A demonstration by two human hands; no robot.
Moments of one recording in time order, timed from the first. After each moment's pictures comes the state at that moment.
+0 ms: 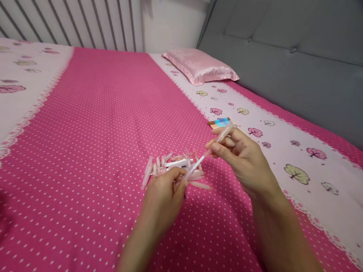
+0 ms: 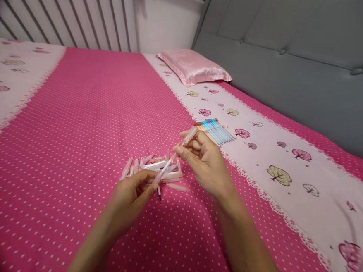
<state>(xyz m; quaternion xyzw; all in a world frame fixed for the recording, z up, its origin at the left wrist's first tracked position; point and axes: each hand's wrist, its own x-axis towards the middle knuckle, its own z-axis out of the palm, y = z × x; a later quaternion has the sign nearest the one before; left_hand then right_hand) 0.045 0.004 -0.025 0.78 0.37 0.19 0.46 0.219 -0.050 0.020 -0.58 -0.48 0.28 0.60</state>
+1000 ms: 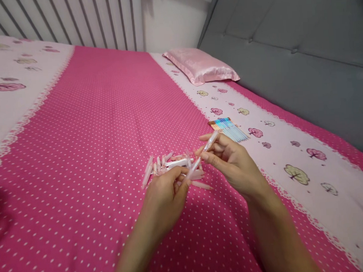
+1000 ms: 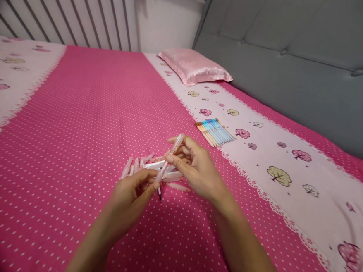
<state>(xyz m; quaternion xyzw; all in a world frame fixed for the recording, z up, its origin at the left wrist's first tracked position) 0.043 0.001 -0.022 0.78 0.35 0.22 0.47 0.210 -0.049 0.015 -0.57 -0.51 0.36 0.54</state>
